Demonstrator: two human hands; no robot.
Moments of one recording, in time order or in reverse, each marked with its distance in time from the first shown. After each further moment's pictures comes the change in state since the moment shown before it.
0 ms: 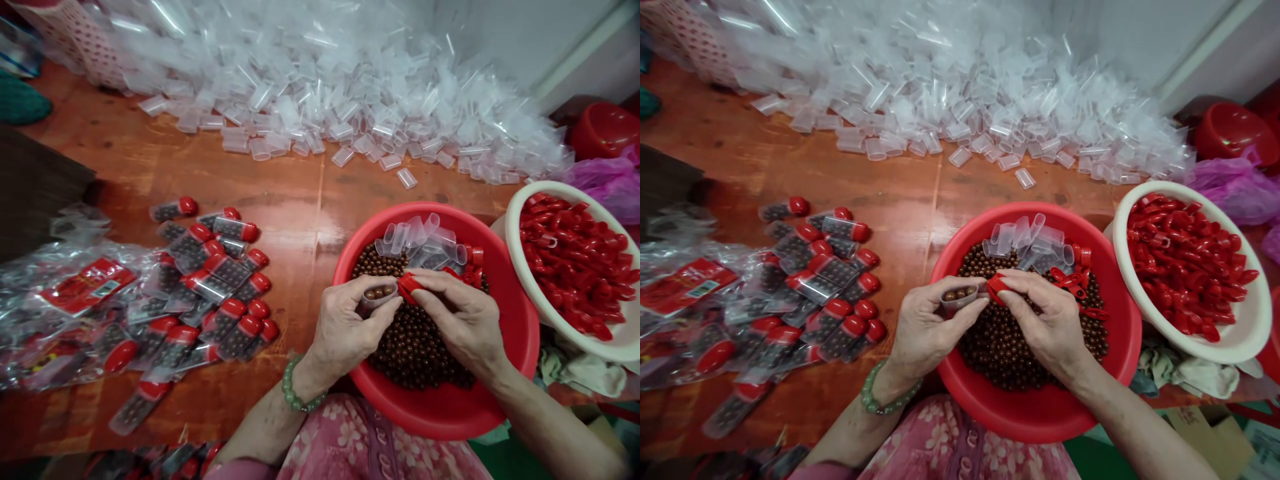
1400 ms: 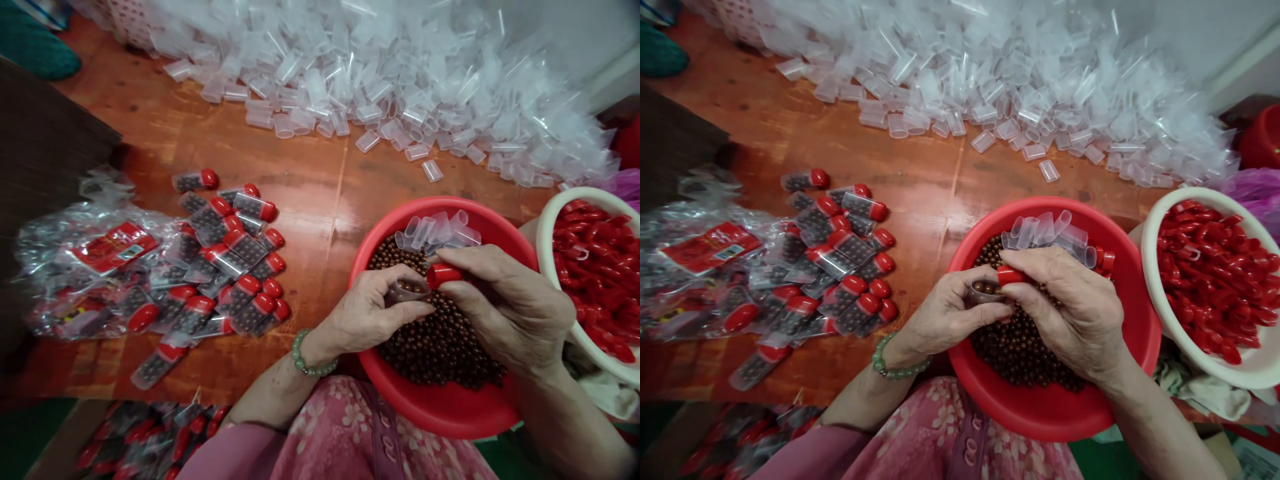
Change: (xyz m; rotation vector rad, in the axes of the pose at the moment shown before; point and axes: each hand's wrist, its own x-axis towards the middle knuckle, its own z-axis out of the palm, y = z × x) left_hand 0.008 -0.001 -0.009 -0.374 -0.334 -0.230; right_hand 0.031 -0.024 -0.015 -0.084 -0.096 -0.262
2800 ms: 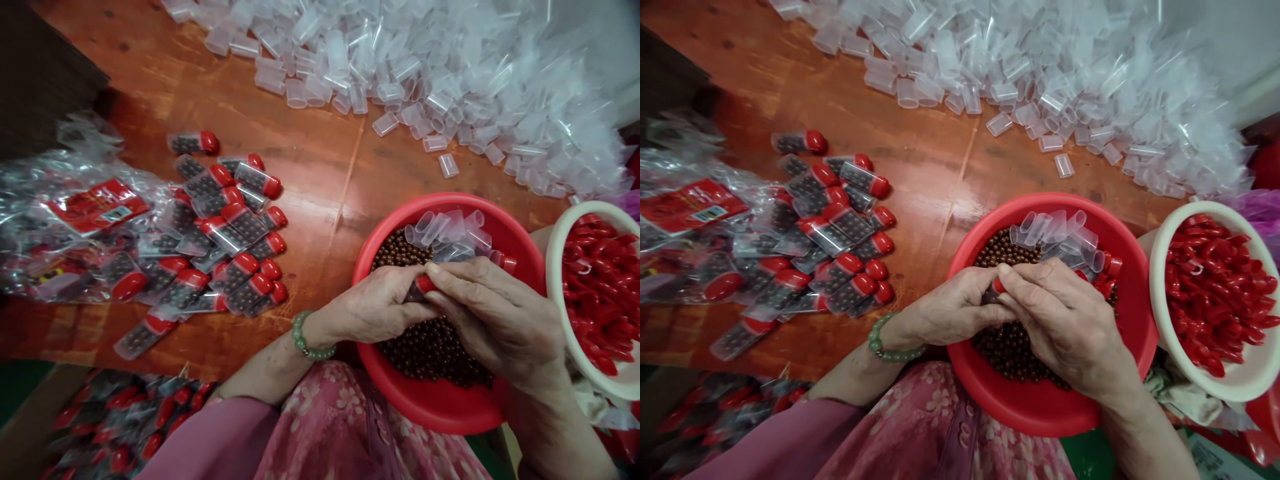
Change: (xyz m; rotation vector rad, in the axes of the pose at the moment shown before) left_hand 0.009 -0.008 -0.009 0.129 -0.213 0.051; right_hand 0.001 0.006 0.000 -0.104 -0.270 -0.229
